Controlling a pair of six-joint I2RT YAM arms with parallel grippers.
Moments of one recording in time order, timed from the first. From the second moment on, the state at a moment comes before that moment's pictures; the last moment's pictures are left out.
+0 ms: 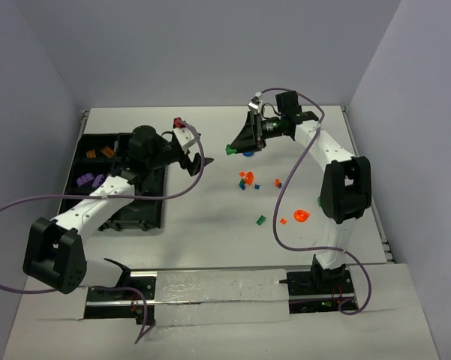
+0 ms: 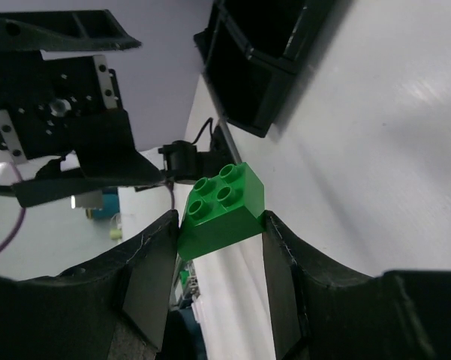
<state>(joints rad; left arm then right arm) -0.46 1.36 0.96 0.25 0.60 0.31 0.23 1.90 1.61 -0.57 -1.18 0.42</state>
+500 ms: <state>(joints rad) -0.56 1.41 0.95 0.39 0.57 0.33 0.28 1.86 1.58 -0.49 -1.27 0.49</state>
